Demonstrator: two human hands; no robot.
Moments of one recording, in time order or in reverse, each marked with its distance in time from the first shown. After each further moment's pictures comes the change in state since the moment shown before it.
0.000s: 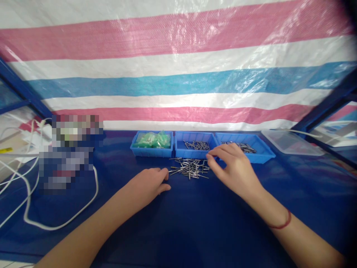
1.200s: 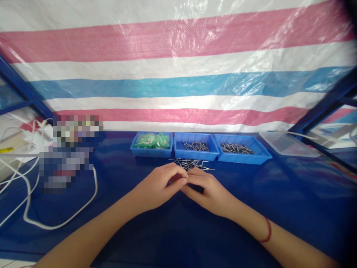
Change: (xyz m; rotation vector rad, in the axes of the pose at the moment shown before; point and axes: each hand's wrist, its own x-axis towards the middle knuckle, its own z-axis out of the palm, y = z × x) left_hand 0.001 0.025 0.000 -0.513 0.292 0.266; right_hand -0.010 -0.055 0.012 0.655 -0.383 -0.067
